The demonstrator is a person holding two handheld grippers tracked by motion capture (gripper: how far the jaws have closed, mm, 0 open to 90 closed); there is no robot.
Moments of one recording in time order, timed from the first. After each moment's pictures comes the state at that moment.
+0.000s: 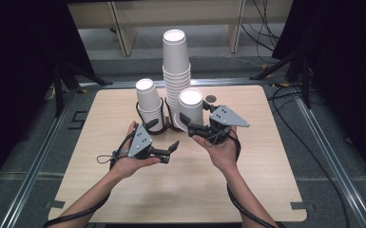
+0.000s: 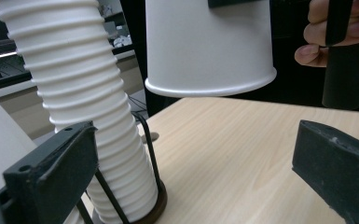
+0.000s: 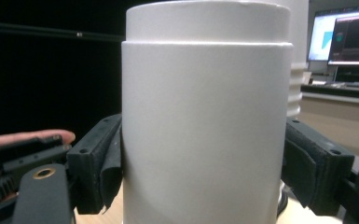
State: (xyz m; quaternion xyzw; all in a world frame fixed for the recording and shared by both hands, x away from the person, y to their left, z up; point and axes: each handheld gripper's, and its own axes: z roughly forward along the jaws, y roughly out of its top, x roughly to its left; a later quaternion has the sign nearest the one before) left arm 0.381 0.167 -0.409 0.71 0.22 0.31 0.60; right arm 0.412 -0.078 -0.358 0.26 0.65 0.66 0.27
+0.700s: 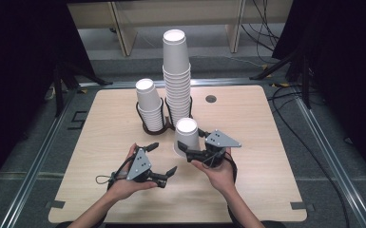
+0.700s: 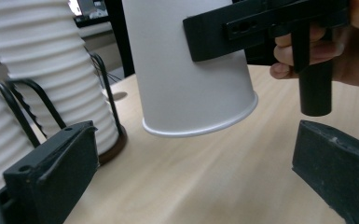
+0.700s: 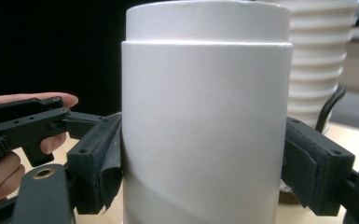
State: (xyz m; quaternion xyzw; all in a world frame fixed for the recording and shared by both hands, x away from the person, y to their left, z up) left arm 0.339 0.175 -0.459 0.74 0.22 0.27 0.58; right arm 0.389 -0.074 -0.433 0.28 0.69 0.64 0.18
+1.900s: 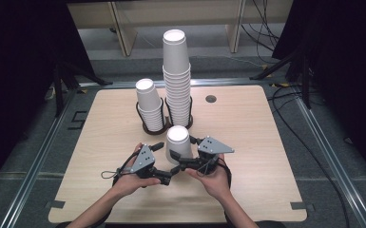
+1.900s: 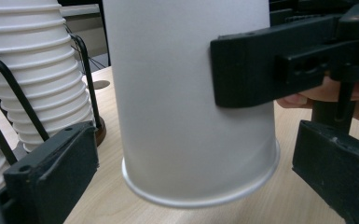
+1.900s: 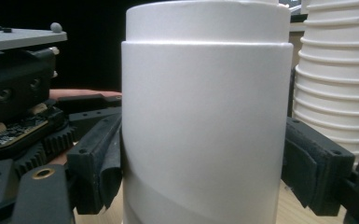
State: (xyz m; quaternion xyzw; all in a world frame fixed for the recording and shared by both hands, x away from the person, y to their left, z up) left arm 0.354 0.163 -0.458 0.73 0.24 0.21 0.60; right arm 0.374 -0.055 -0.440 0.26 0.70 0.65 0.15
